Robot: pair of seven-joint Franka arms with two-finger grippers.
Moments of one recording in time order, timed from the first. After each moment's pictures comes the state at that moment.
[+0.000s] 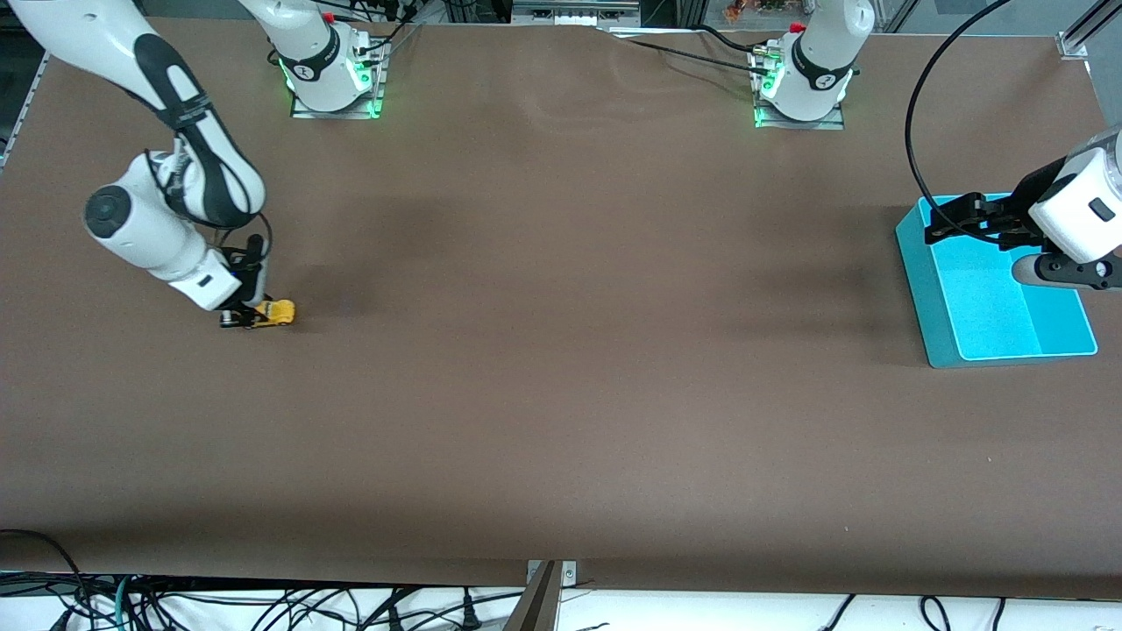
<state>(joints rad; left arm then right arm) 0.03 0.17 -0.05 -1.42 -0.05 1.42 0.02 -0.32 0.35 0.15 -2.29 0.04 2.70 -1.83</state>
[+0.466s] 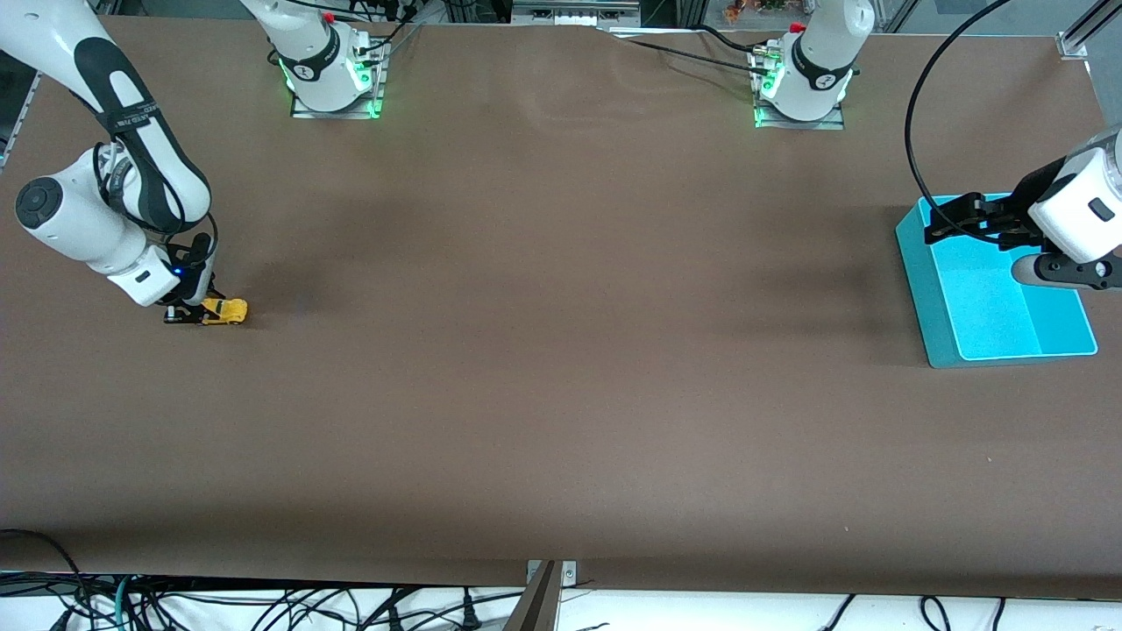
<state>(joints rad) 0.03 0.17 -0.05 -1.42 -0.05 1.42 0.02 -0.44 0.37 0.17 -2.27 0.04 2.69 -1.90</state>
